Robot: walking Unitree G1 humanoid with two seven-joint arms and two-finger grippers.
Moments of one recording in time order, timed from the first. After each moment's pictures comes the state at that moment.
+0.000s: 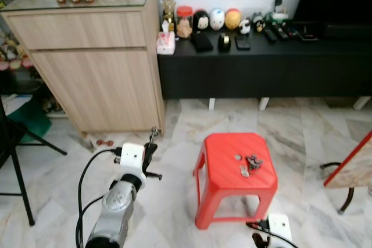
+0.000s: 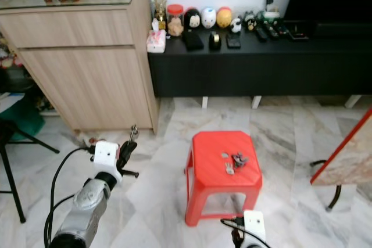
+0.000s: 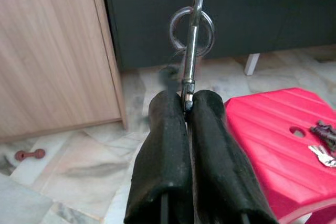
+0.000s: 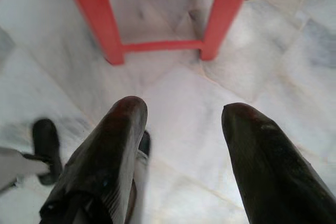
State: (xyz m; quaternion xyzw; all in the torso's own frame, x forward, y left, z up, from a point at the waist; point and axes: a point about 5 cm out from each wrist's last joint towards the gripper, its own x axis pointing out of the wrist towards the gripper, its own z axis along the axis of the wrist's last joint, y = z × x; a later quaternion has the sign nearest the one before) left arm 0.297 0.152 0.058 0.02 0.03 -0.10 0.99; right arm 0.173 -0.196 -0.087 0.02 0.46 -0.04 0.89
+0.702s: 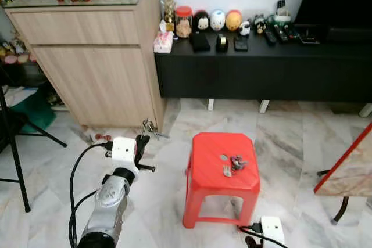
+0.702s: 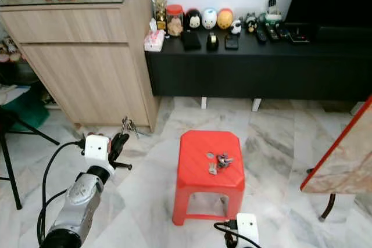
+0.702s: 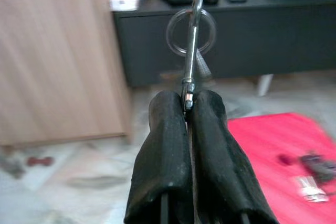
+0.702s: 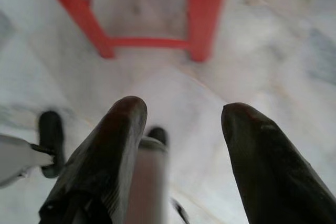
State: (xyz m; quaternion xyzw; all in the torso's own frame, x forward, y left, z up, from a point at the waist) left arm 0.303 0.153 0.069 0.01 -0.01 -0.10 1.00; right arm 0.167 -0.188 -0.090 0.03 0.47 -0.03 0.88
